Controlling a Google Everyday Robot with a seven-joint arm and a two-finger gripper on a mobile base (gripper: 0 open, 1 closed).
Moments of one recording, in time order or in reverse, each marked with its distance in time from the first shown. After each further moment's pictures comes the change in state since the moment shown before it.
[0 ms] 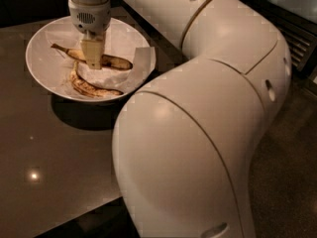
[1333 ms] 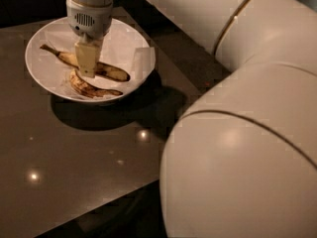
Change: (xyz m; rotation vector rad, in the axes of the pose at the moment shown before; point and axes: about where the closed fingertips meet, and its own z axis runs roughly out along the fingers) arm -0.006 0.048 -0.018 -0.037 -0.109 0.019
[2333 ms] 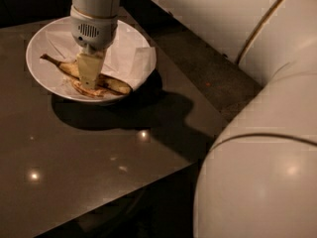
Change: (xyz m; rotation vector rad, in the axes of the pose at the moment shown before) arm 0.015 0.031 0.006 -0.051 -0.024 0.036
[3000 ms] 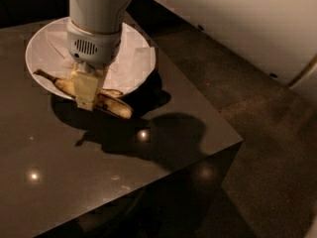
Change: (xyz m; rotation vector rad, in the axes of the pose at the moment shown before) arm 0.014 0.066 -0.003 -0.025 -0.008 0.078
